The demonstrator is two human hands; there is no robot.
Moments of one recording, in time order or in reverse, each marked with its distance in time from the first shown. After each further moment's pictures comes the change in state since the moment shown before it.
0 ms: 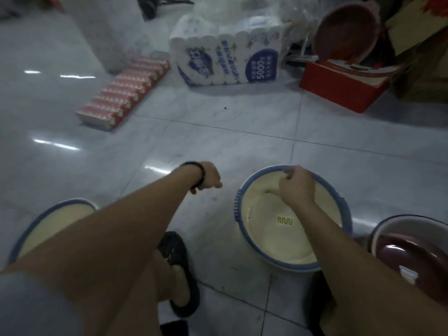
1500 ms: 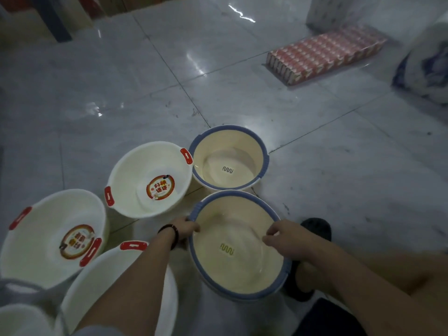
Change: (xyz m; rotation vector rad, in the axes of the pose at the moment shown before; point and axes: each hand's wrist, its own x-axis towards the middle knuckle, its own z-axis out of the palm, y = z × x) left_hand -0.232 -0.562 0.272 -1.346 0.179 -0.779; right_hand -0.362 -0.151 0.339 -0.953 -1.098 -0.546
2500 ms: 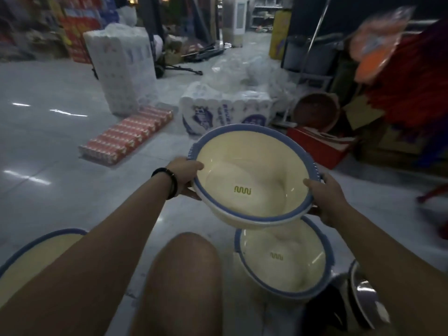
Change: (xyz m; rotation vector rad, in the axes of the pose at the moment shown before) left_hand -0.341 0.366 0.354 0.193 -0.385 0.783; right_hand -0.290 0.423 -0.149 1.328 1.293 0.297
